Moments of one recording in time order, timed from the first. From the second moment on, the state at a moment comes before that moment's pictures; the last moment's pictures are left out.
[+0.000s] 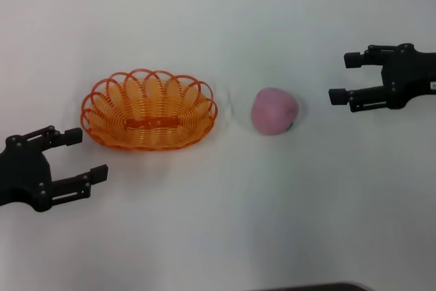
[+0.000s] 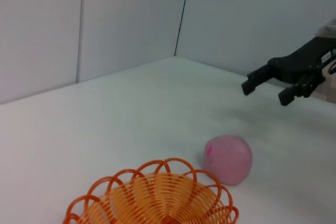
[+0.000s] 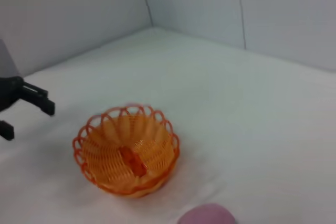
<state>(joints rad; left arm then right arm) -0.10 -2.17 0.82 1.07 1.94 1.66 -1.36 0.45 2.06 -0.58 -0.89 -2.22 -1.67 1.51</state>
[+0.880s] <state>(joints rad) -0.10 -2.17 0.82 1.06 1.95 1.67 -1.33 0.69 2.07 -0.69 -1.01 -2.55 -1.72 1.92</state>
